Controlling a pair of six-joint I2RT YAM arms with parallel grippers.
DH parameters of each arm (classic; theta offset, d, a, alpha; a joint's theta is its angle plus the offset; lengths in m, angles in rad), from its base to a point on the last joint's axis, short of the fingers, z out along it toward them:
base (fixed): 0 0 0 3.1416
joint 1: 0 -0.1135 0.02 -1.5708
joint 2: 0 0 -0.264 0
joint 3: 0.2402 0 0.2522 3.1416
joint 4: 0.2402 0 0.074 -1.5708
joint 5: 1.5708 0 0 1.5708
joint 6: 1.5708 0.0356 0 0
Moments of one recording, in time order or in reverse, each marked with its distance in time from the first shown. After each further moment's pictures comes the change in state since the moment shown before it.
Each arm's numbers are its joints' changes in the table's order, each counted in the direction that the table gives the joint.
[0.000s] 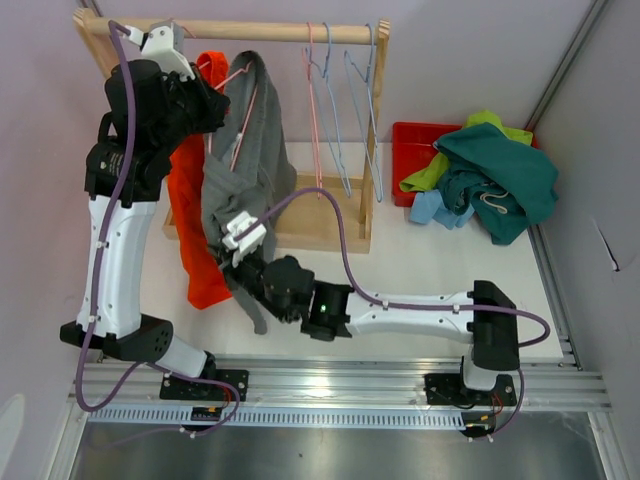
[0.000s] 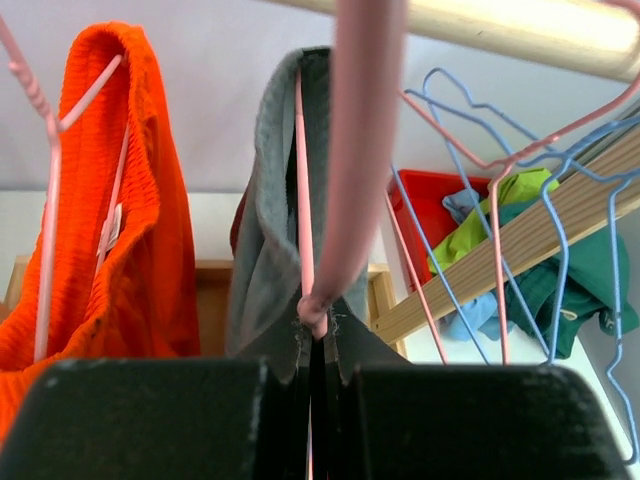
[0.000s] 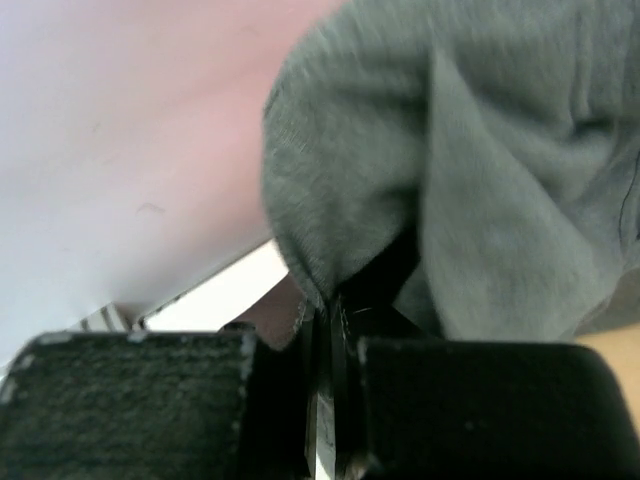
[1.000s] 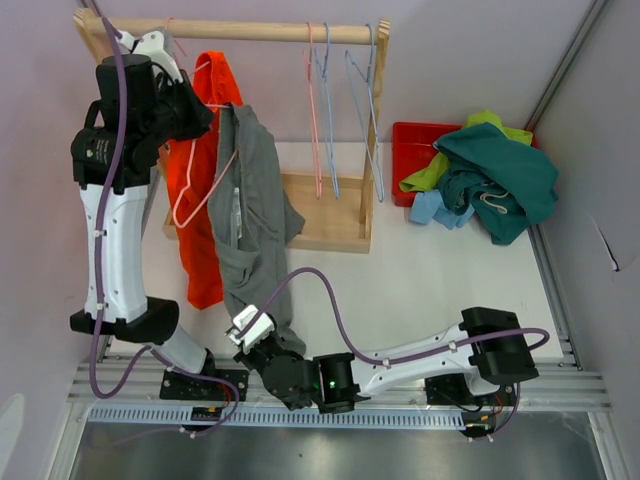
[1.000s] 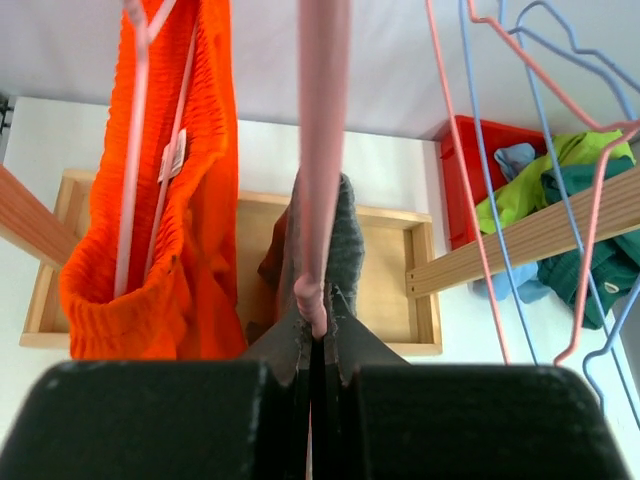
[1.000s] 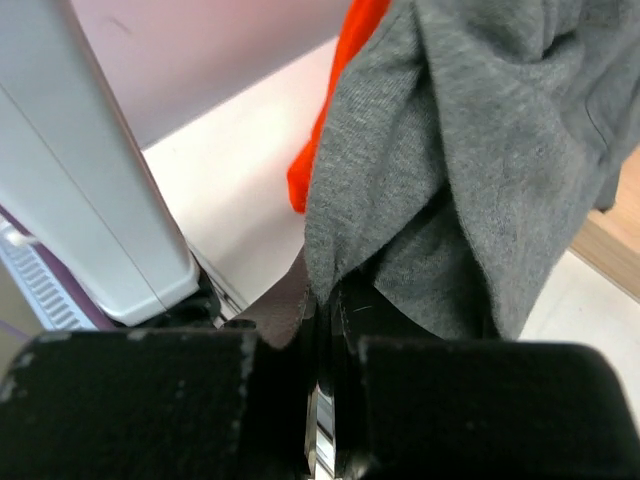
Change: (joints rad) left arm -0.095 -0.110 0.210 0.288 0.018 -0.002; right arm -0.336 0.060 -0.303 -0.032 0.433 0.020
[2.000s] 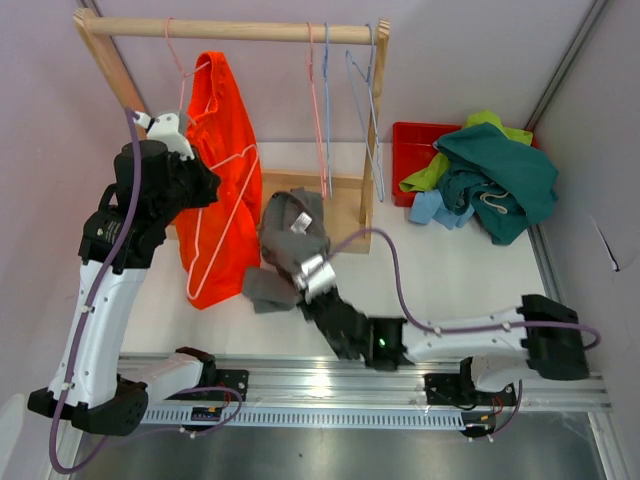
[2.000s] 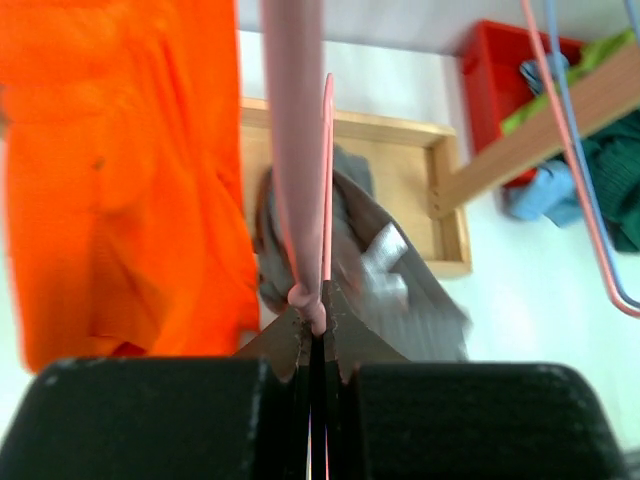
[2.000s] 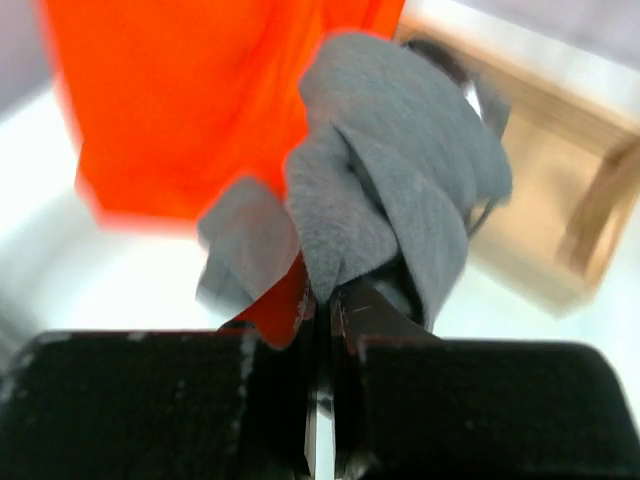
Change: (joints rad) left arm 0.110 0.500 -0.790 -0.234 -0.080 0.000; right arm 0.306 0.263 -0.297 0.038 -0.069 0.027
